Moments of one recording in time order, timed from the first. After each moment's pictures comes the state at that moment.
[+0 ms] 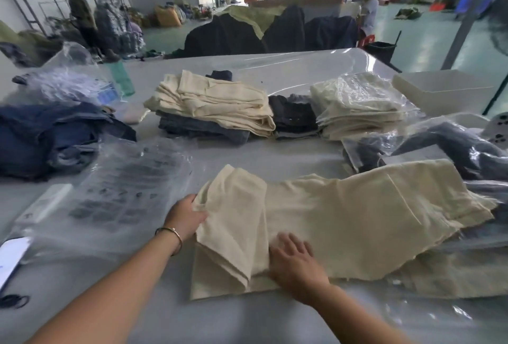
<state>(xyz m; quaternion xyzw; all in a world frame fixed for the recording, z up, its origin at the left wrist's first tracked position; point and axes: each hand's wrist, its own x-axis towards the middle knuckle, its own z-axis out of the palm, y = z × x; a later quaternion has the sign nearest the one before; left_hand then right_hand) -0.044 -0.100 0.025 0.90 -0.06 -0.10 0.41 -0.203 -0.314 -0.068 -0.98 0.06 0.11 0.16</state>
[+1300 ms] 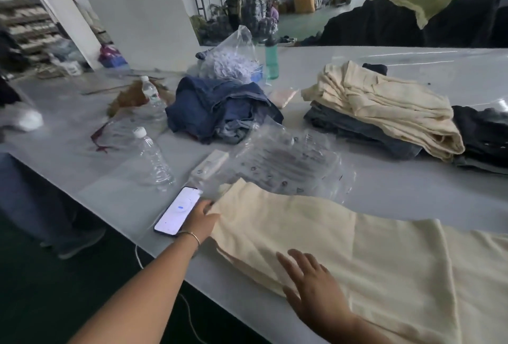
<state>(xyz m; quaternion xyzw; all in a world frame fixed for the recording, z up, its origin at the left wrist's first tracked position) 0.011 0.209 -0.019 0.86 0.20 -0.02 0.47 -0.105 -0.068 -0.035 -0.96 -0.23 -0.03 0.15</state>
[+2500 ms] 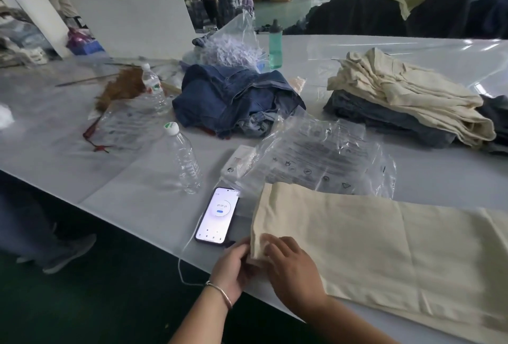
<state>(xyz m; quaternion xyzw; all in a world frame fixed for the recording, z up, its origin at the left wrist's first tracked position) -0.032 0.282 -0.062 0.48 0.21 -0.21 0.83 -0.063 0.138 -0.046 -0.93 -0.22 -0.18 0.21</state>
